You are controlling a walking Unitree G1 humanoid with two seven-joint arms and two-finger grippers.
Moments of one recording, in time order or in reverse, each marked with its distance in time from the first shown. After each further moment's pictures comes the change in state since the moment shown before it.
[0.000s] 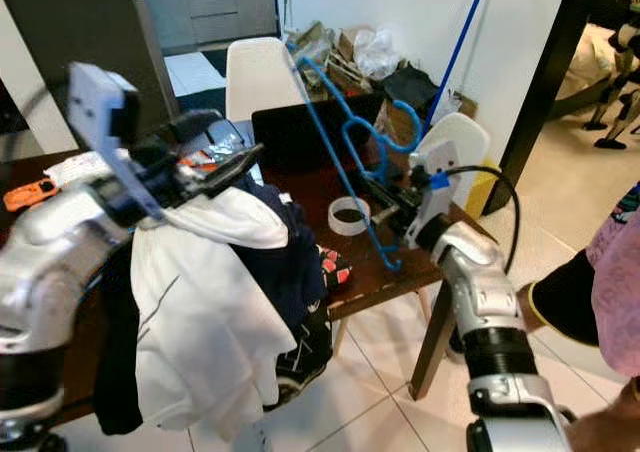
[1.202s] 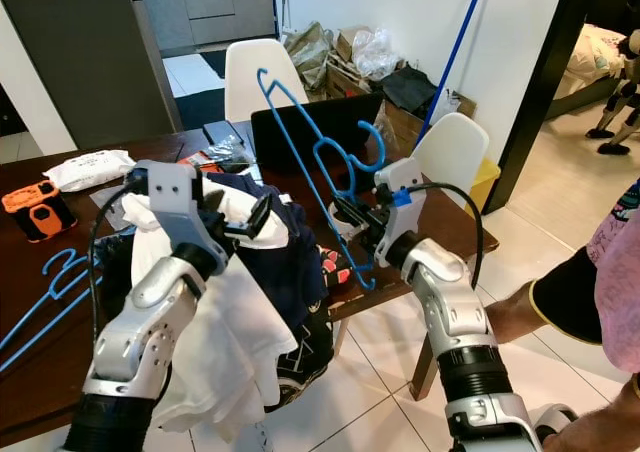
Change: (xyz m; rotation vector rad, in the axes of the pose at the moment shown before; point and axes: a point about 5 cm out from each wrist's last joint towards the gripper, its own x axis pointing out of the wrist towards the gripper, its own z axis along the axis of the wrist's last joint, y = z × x) left arm -0.008 -0.022 -0.094 -0.137 0.159 0.452; right arm 0.010 0.033 -0.024 0.059 0.051 -0.014
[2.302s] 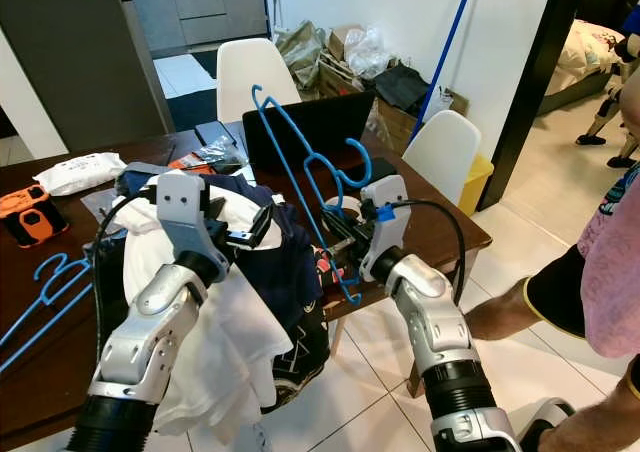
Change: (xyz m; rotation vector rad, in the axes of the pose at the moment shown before) left arm 0.000 0.001 -0.010 0.030 0.011 -0.008; right arm 0.003 0.016 -0.016 0.038 0.013 0.001
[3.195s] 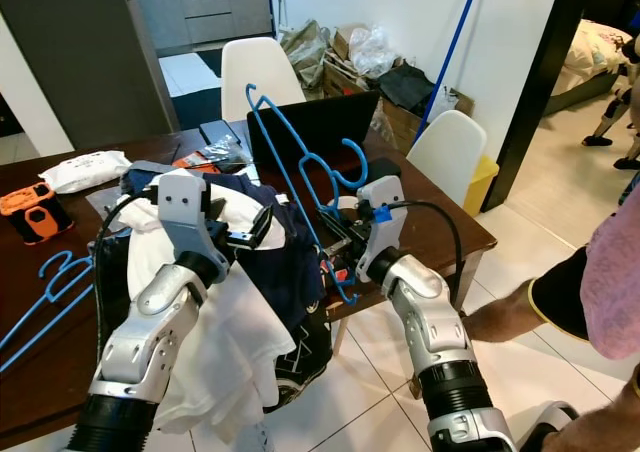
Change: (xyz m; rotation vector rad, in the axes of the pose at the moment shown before) left arm 0.001 0.002 -0.001 0.014 0.003 0.010; right arm 0.003 0.005 0.000 0.007 -0.011 0.024
